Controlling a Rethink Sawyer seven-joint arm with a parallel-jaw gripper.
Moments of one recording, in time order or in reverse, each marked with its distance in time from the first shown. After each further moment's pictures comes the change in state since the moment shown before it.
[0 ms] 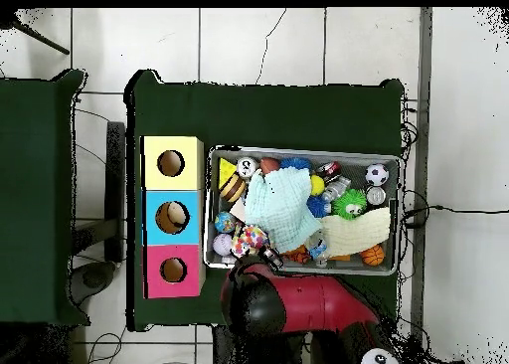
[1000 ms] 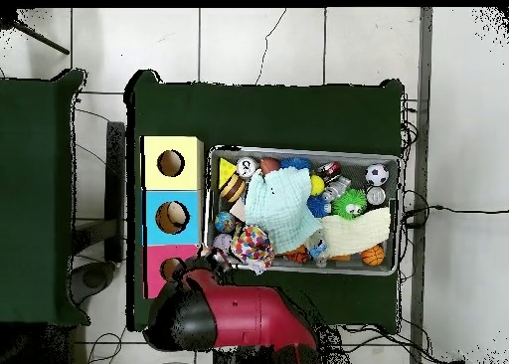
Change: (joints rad) arm 0.279 -0.103 -0.103 0.017 0.260 0.006 0.088
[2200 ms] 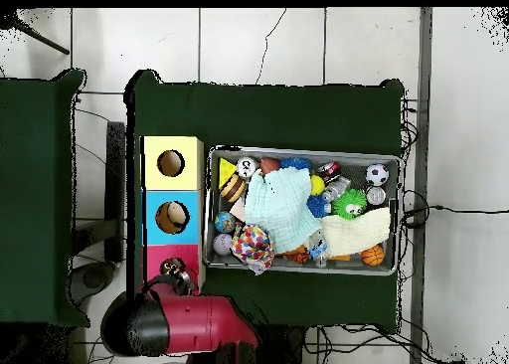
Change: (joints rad) arm 0.249 0.127 -0.119 -0.002 0.146 -0.011 0.087
